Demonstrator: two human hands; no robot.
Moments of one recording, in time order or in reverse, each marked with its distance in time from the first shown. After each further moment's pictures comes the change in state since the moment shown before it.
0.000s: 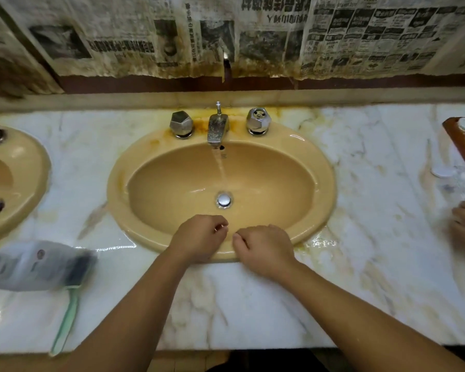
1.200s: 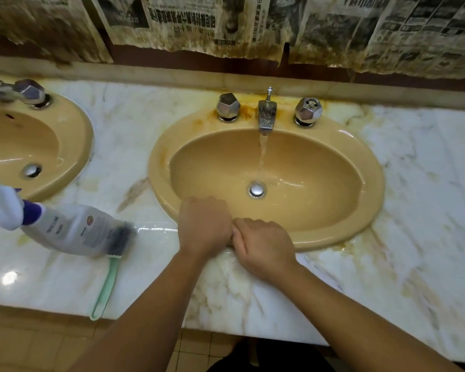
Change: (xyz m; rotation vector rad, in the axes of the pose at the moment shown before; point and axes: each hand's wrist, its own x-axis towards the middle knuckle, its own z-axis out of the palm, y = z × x) left_hand -0.022 -0.070 0.015 0.211 0.616 0.014; right_hand 0.004 -0.079 0.029 -0.198 0.075 -0.206
